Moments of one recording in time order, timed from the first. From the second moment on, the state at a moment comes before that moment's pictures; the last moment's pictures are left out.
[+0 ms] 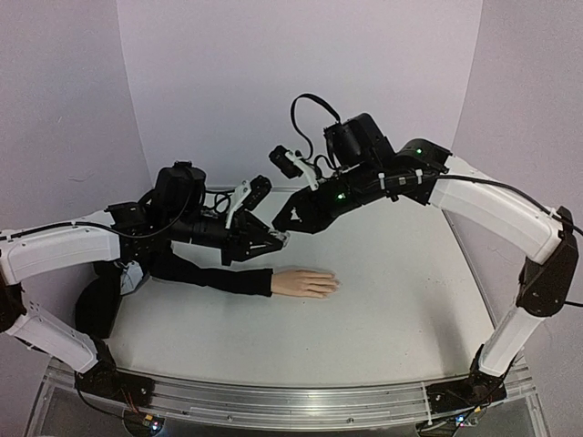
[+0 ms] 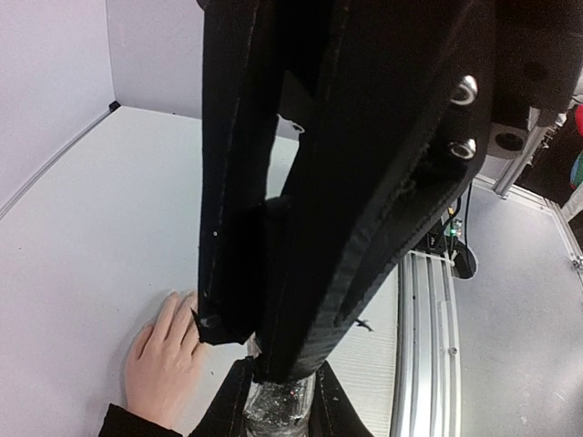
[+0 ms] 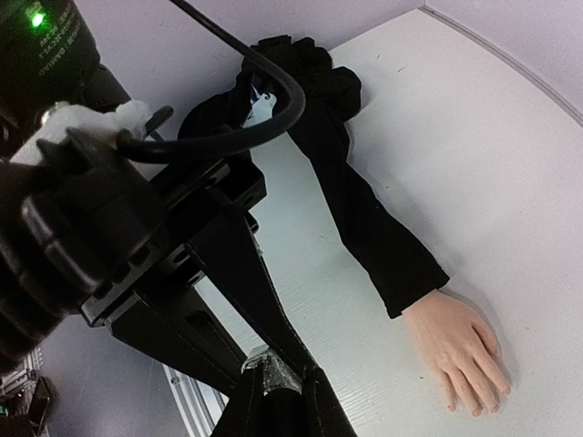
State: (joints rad) left arm -0.88 1.33 1.06 -0.09 0.54 0.06; right arm 0.96 1.71 1.82 -0.78 -0.32 0.14
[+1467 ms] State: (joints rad) left arm -0.97 1.41 1.05 0.09 -0.12 -0.03; right arm 0.99 1.74 1.74 -0.50 0.12 0.54
